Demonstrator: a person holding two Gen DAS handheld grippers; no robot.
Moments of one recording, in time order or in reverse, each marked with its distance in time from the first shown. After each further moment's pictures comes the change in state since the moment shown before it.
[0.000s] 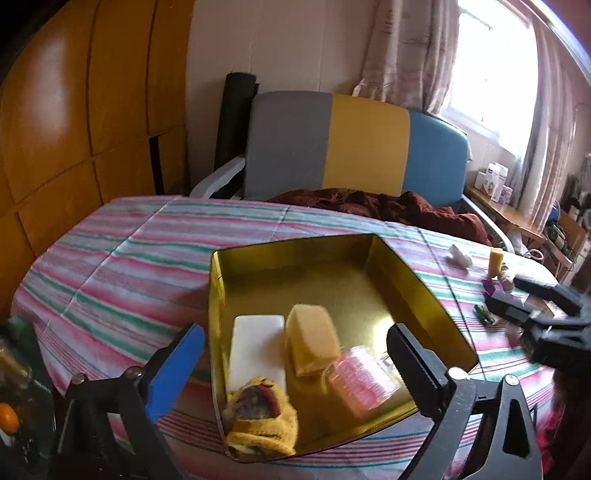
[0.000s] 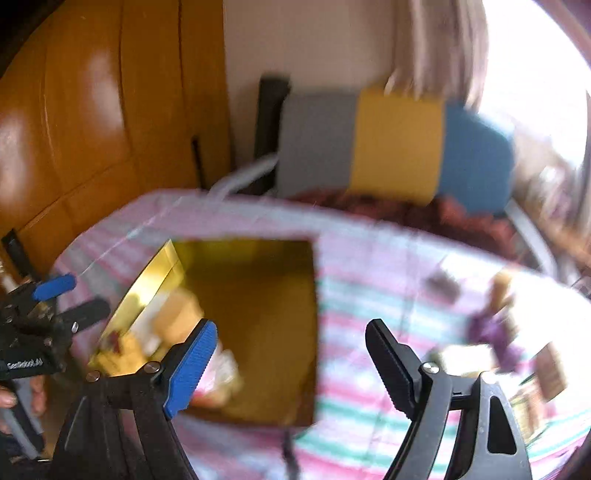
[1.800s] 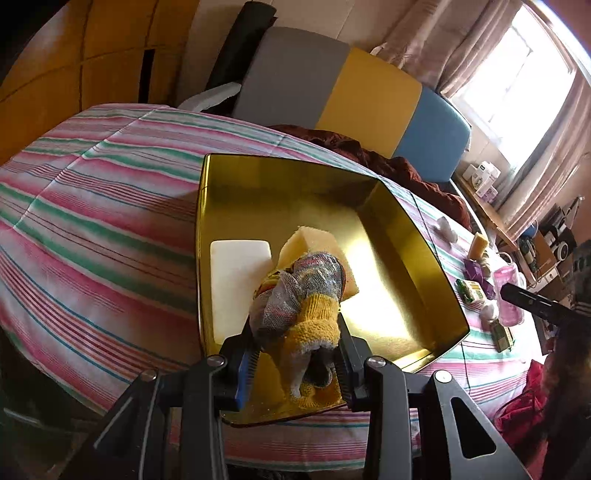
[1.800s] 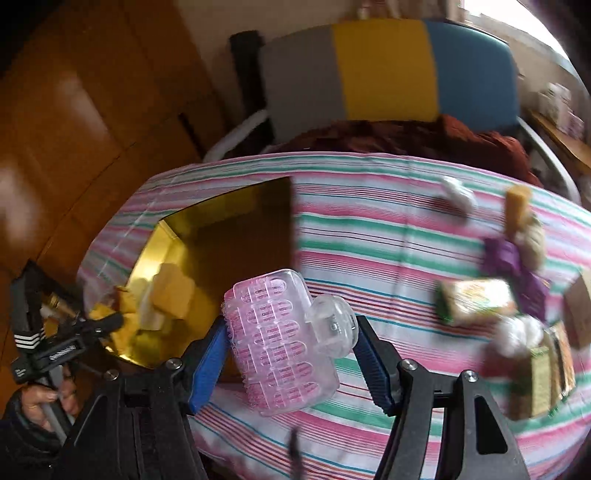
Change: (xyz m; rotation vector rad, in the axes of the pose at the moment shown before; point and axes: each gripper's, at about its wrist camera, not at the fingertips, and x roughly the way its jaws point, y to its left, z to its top) left arm 0.039 0.047 -0.038 -0.200 0.252 -0.176; right arm 0.035 -0.050 -0.017 0.194 0.284 0.201
